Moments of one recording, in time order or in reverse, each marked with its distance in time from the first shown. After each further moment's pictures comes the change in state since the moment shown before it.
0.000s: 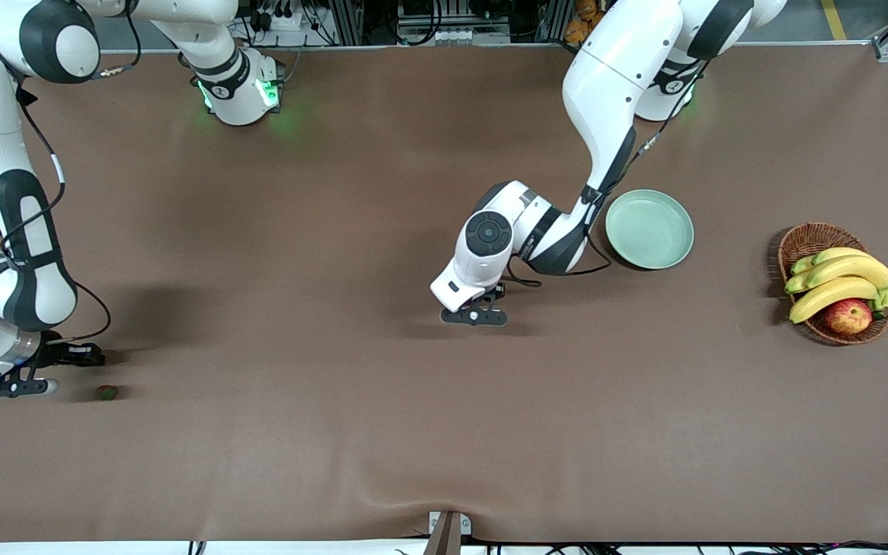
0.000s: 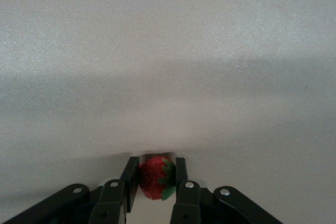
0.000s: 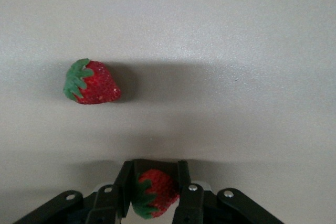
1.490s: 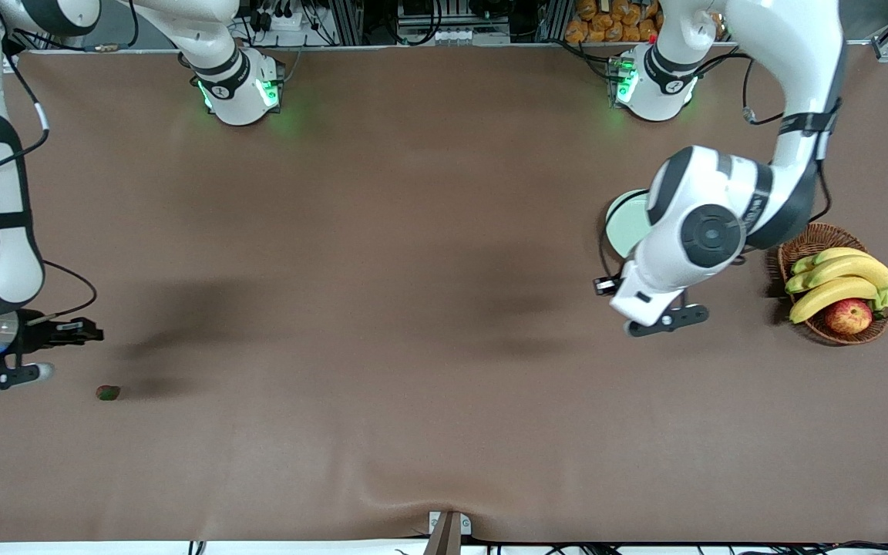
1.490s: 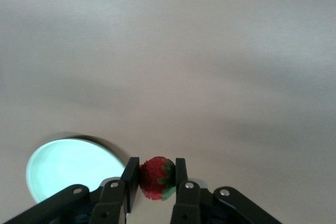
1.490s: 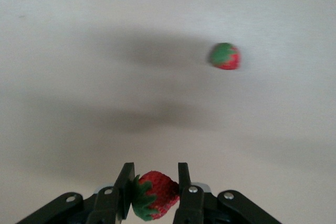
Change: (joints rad) left arm 0.389 -0.482 0.025 -0.292 0.027 -0.388 0.115; right arm 0.111 -0.216 0.021 0.023 -0.006 -0.427 -0.014
